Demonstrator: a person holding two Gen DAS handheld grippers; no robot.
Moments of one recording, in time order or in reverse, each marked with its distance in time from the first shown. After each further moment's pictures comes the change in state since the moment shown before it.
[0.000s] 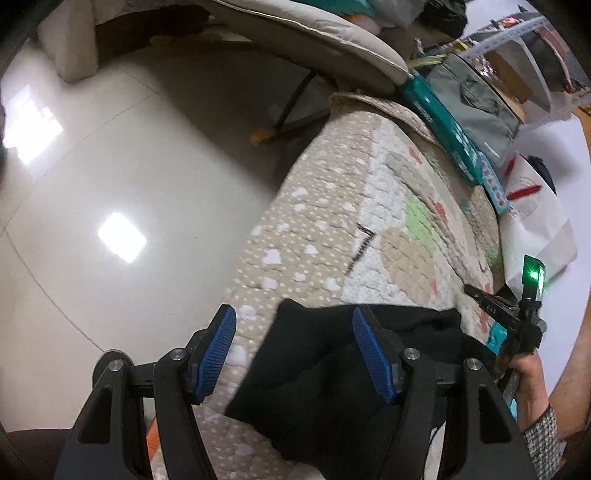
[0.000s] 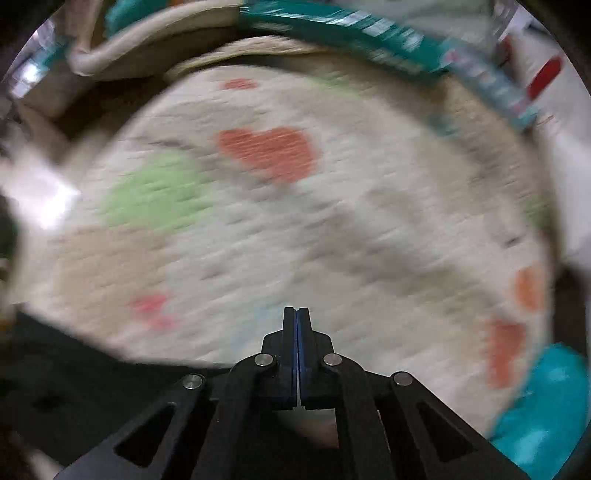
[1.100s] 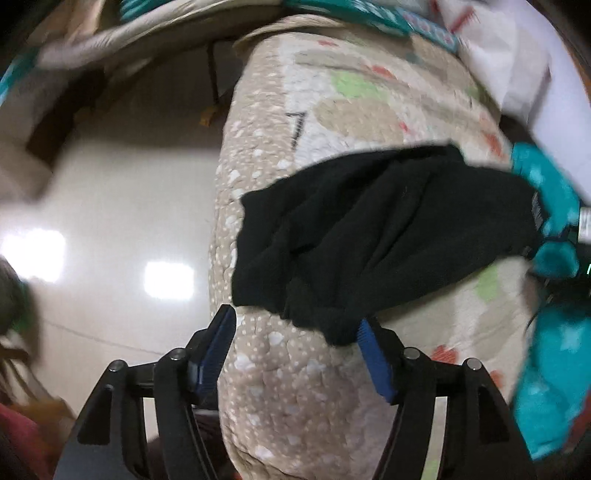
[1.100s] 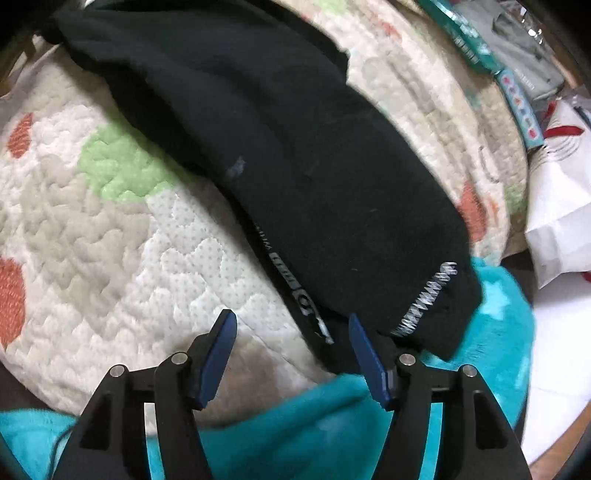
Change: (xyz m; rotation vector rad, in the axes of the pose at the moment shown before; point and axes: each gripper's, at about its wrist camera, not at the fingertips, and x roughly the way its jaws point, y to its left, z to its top) left arm -0.031 -0.045 -0.064 0.509 0.202 0.147; right arm -0.099 -0.009 -0.238 -0.511 0.187 -0.017
